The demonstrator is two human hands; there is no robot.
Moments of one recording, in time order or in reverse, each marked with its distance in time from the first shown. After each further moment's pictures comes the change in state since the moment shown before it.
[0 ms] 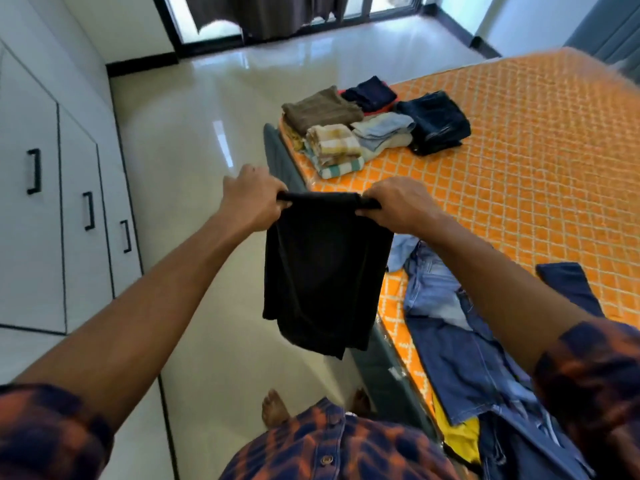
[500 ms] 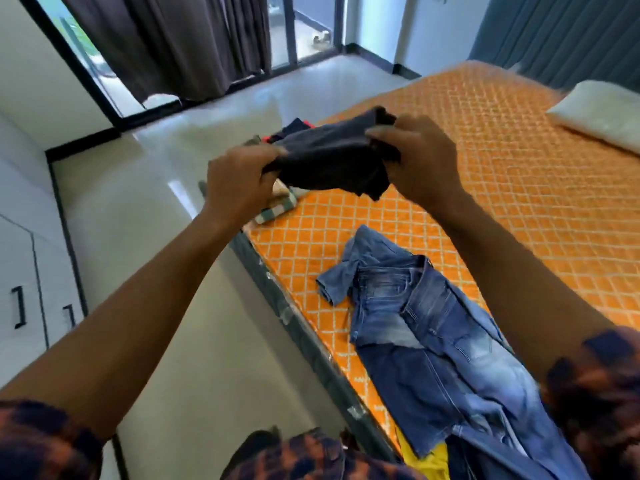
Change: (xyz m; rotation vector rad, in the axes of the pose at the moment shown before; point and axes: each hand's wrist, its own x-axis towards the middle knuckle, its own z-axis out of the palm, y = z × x) left_hand 0.103 0.174 -0.057 -0.267 0.574 0.388; right_hand -0.081 0.187 -0.095 0.022 0.772 0.202
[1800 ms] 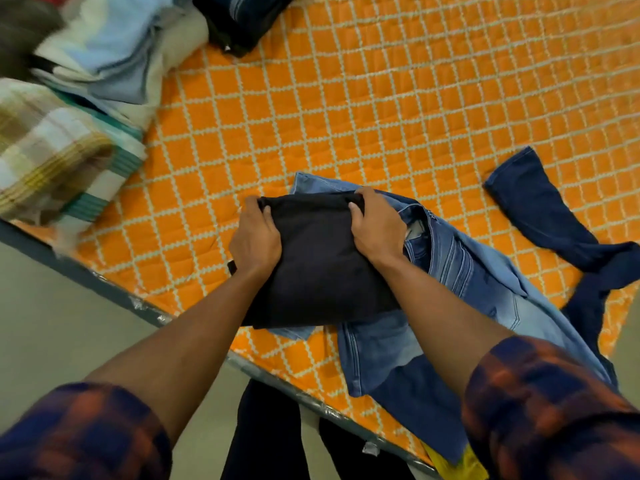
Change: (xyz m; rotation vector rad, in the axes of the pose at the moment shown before) left_hand -0.039 -0.078 0.517 -0.251 -0.746 -0.657; right_hand -0.192 0.188 0.384 -0.085 -0.599 1.102
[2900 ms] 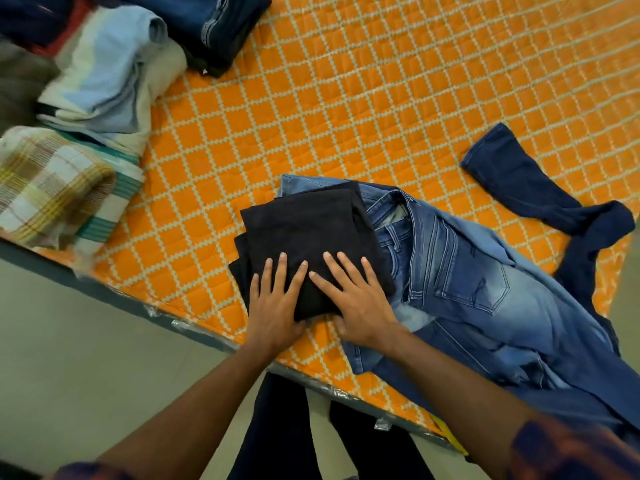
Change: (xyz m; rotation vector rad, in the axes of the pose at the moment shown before) left_hand -0.119 -0.059 0.003 0.540 -0.327 0.626; right_hand -0.154 0.022 0.004 -0.299 -0.282 -0.499
